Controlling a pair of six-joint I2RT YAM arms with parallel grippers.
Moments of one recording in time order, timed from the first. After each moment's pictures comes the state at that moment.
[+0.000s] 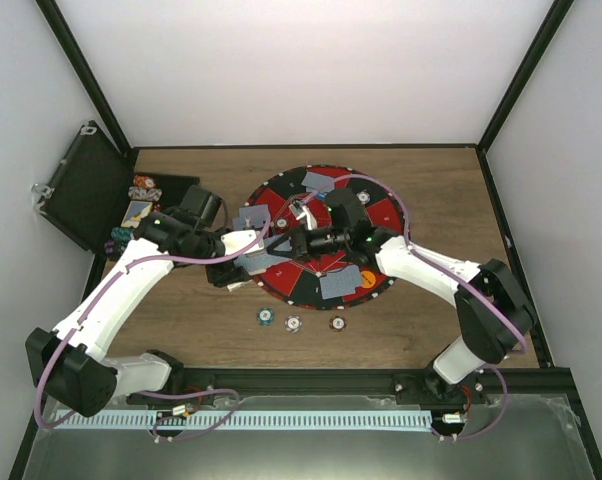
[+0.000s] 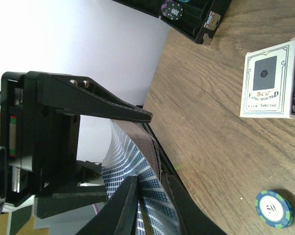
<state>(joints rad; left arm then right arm) -0.45 1.25 1.19 -1.11 0.36 0.79 0.70 1.57 1.03 0.07 -0.83 0.87</state>
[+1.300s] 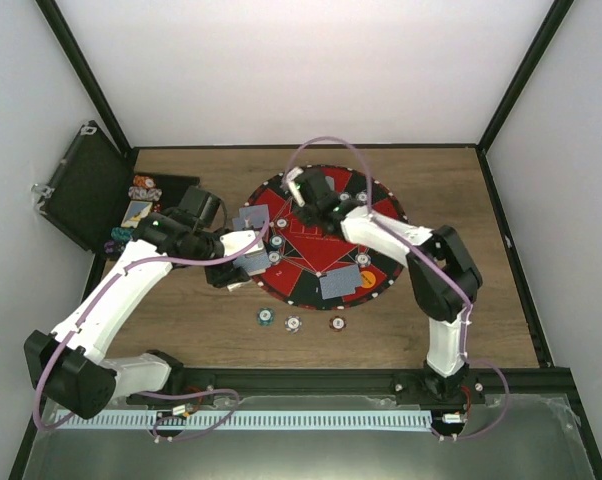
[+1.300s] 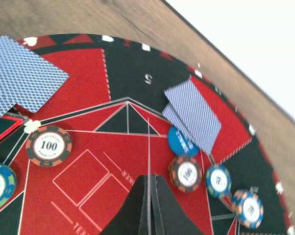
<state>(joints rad) -0.45 1.24 1.19 -1.10 0.36 0.79 0.66 1.90 1.45 -0.28 0.27 -0.18</state>
